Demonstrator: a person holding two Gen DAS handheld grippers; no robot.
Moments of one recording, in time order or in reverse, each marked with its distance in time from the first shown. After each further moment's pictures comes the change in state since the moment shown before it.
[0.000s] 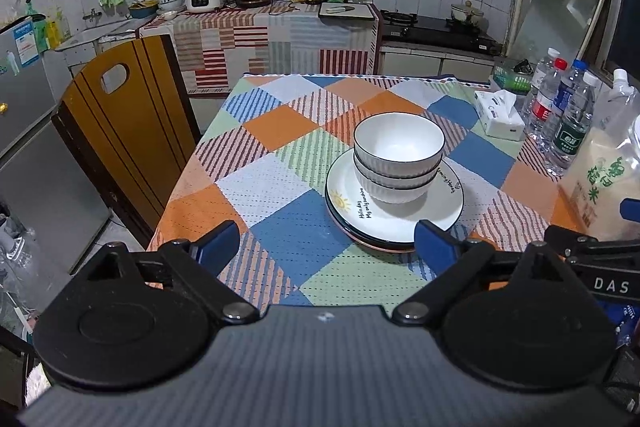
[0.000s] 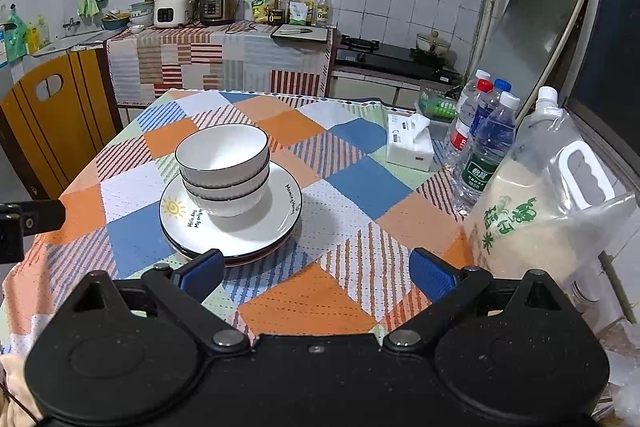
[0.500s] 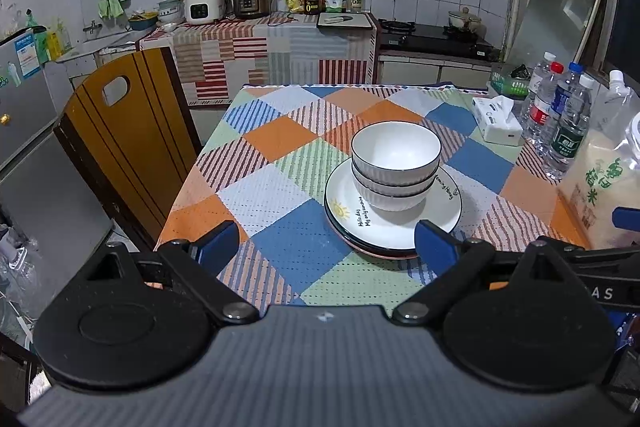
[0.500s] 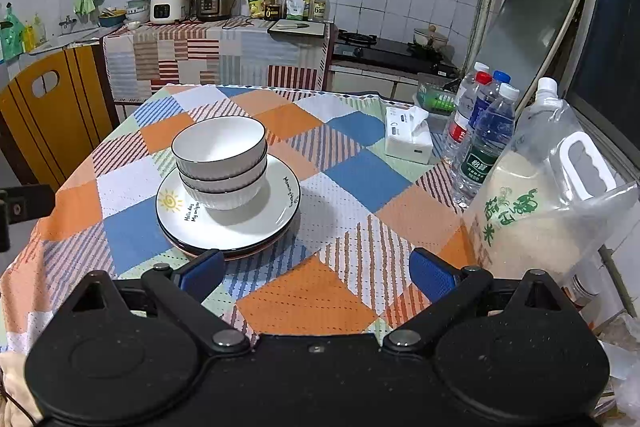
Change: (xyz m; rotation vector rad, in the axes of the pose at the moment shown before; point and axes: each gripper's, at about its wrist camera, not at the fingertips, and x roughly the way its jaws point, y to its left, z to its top) left arm -0.007 -0.004 -0.002 0.016 -0.033 0.005; right arm 0.004 0.001 -0.005 0.011 0.017 0.001
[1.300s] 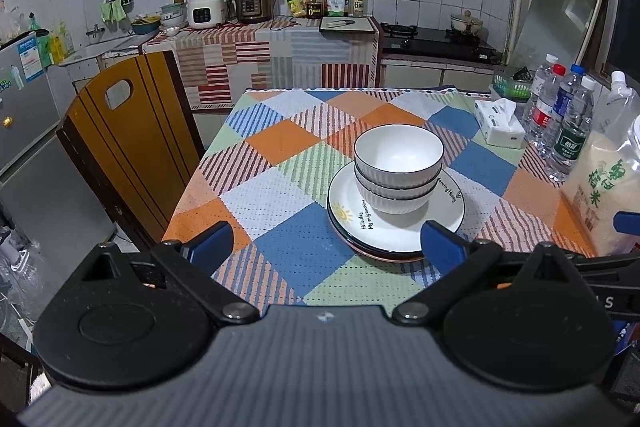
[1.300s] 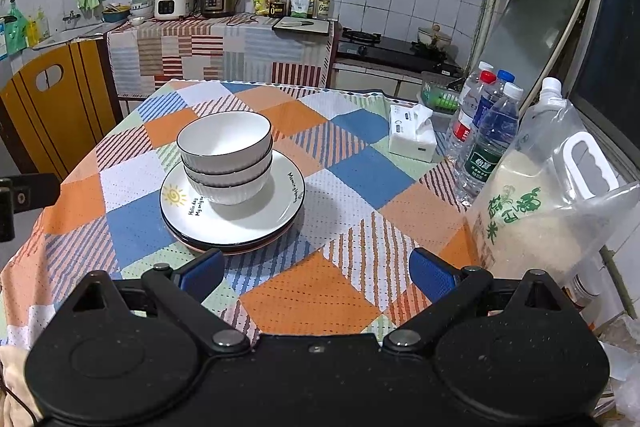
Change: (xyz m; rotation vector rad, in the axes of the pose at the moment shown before) left arm 0.000 0.000 -0.004 -0.002 -0.013 0.006; right arm 0.000 0.002 -0.003 -0.008 0.006 0.007
